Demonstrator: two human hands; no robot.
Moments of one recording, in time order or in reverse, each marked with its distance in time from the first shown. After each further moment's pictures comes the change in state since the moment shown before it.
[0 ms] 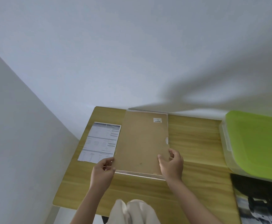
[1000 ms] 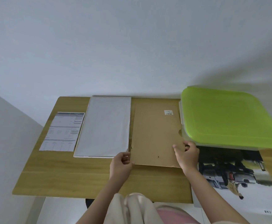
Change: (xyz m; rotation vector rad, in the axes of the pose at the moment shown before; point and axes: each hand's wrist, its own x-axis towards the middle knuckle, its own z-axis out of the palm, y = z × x) left_hand -0.091 0.007 0.178 0.048 -0.204 -0.053; right_hand 0.056 0.099 -0.177 -0.044 0.118 0.184
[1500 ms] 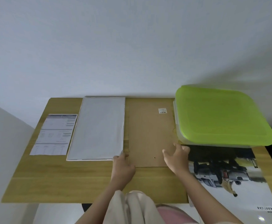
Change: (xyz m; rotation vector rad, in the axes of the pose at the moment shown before) left_hand 0.008 0.006 0.022 0.435 -0.054 0.084; right_hand -0.009 0.006 0.007 -0.324 -0.151 -0.090
